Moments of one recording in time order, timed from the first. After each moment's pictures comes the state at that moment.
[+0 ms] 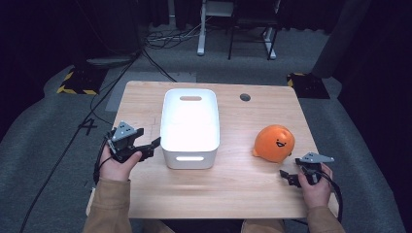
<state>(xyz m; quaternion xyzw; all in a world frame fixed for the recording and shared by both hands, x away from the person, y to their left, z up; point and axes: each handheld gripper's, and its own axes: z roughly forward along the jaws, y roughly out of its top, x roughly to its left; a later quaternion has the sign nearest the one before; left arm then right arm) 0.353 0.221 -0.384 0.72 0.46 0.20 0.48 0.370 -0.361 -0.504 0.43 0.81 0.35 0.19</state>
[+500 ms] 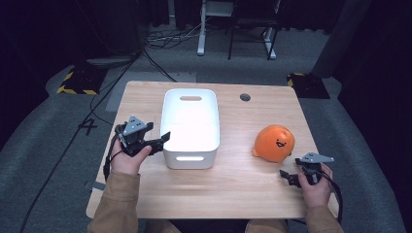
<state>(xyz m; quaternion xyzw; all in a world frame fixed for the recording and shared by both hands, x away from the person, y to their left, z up) 0.374 0.198 -0.392 0.73 0.44 0.20 0.48 0.370 -0.361 -0.504 0.43 0.81 0.35 0.19</state>
